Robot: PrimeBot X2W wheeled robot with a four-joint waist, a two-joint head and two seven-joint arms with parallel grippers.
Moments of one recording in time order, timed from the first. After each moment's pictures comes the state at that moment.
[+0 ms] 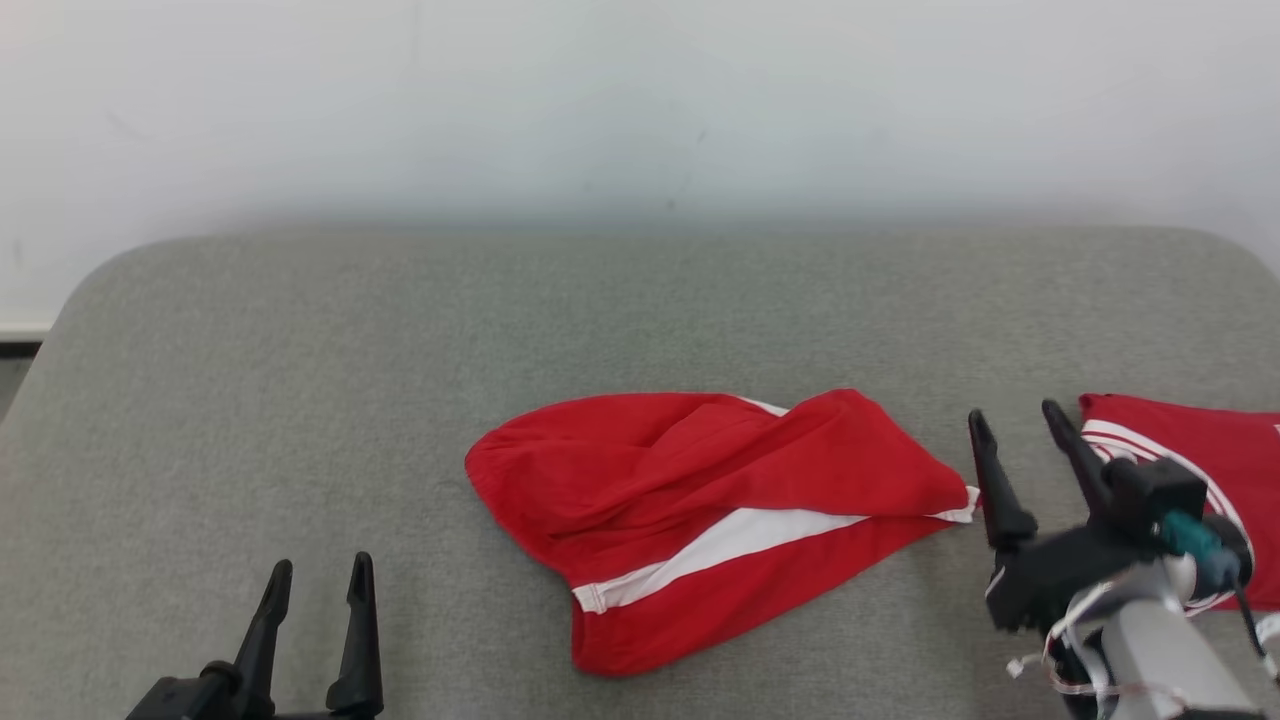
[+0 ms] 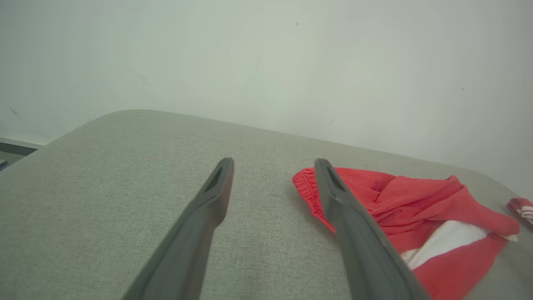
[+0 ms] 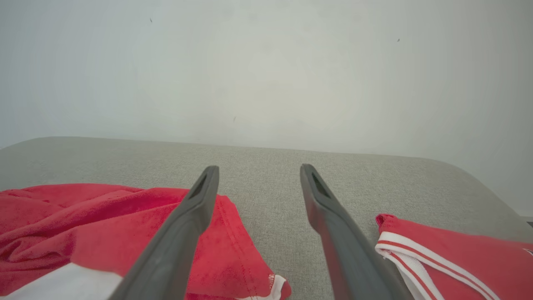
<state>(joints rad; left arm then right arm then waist) 0.01 0.05 0.02 0.12 -0.25 -0.11 -0.26 -0.42 -0.26 0.17 0.63 0.29 0.13 -0.26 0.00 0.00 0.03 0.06</state>
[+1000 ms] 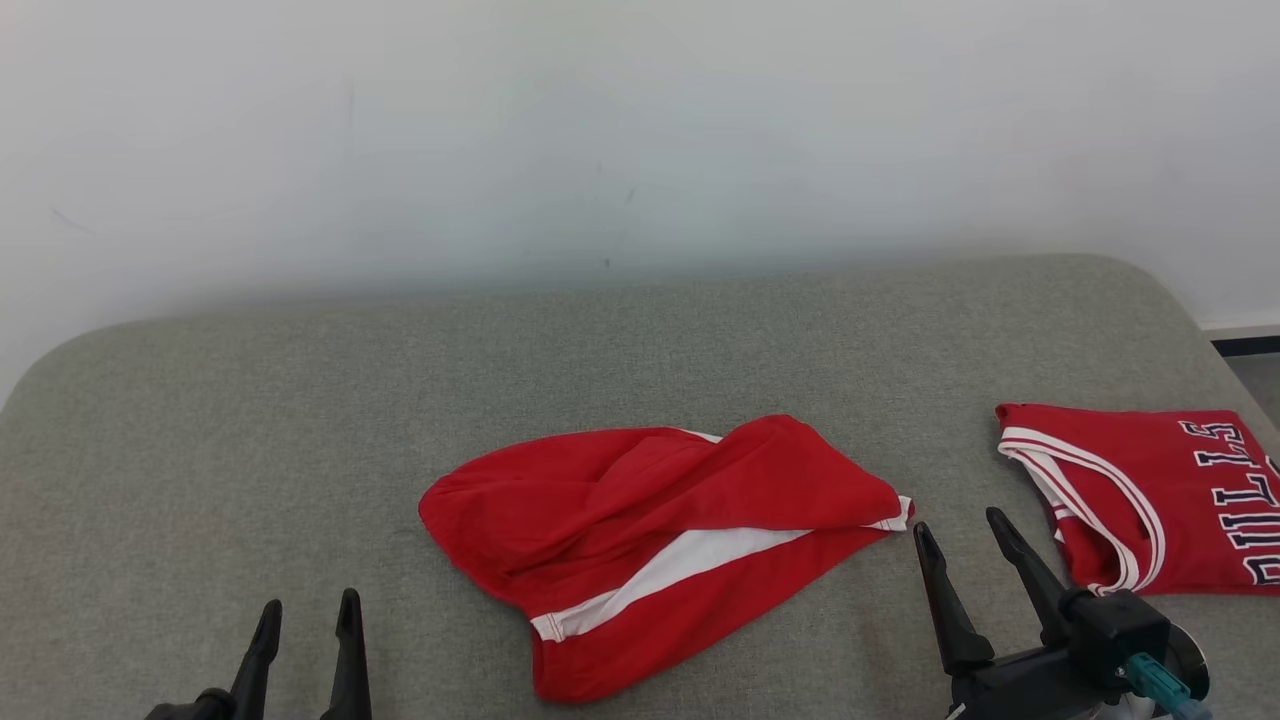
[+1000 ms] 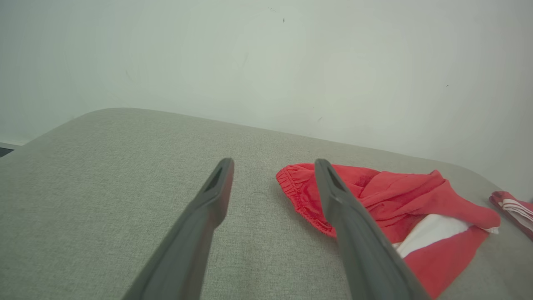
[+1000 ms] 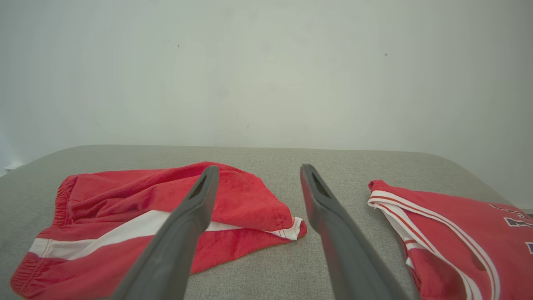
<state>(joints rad) 0.03 0.05 0.05 0.19 -0.26 -0.10 -0.26 -0.10 -0.19 0.18 0.30 0.24 0.13 -0.26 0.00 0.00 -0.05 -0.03</state>
